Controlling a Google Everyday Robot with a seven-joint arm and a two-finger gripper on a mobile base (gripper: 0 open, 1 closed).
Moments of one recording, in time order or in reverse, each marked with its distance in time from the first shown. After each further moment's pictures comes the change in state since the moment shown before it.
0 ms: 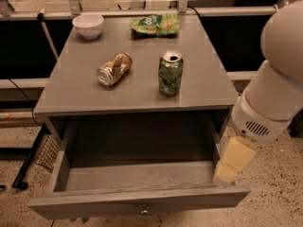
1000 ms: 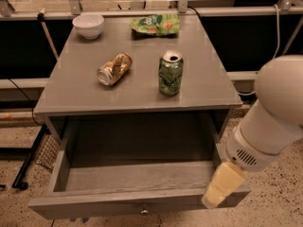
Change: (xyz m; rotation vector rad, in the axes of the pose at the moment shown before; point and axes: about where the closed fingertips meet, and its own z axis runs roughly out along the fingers) arm 0.018 0.029 0.062 -0.084 -0.004 0.172
